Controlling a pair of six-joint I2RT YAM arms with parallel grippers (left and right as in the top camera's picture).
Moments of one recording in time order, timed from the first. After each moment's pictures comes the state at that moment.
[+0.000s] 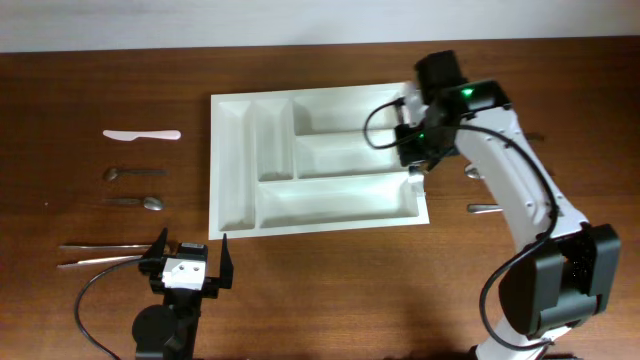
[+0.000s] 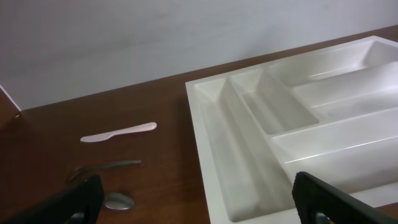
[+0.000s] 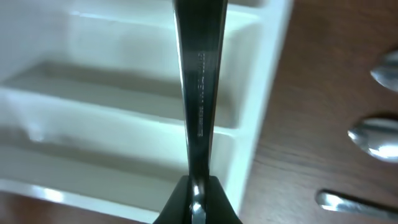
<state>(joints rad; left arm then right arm) -0.05 0.01 0.08 -0.22 -0.01 0.19 0.23 1.85 1.64 -1.11 -0.09 0.03</state>
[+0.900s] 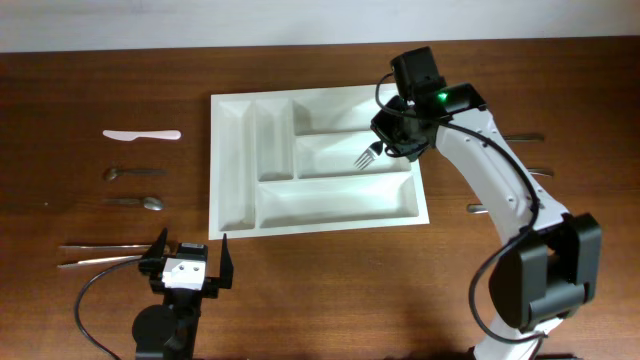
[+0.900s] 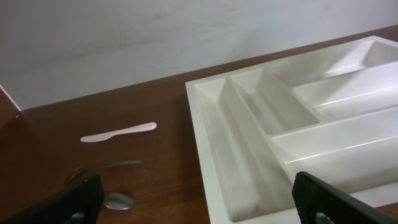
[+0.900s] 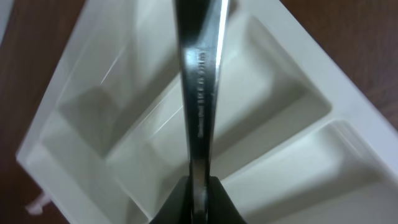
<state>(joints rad) -0.05 0.01 0.08 -0.22 -0.01 0.19 0.29 1.90 1.64 -0.91 -0.10 1.10</state>
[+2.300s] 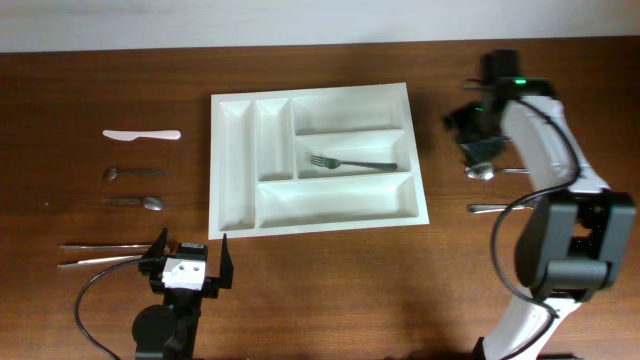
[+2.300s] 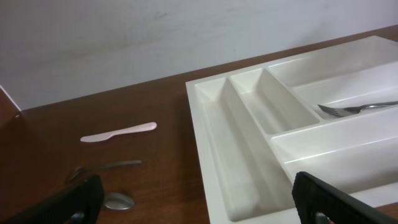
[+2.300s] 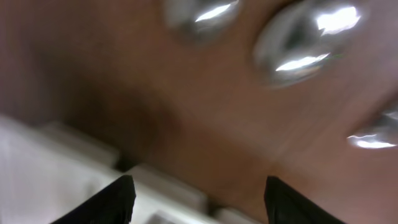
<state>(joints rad) -0.05 0.01 0.08 -0.22 -0.01 0.19 -0.10 2.01 1.65 -1.03 -0.11 1.07</state>
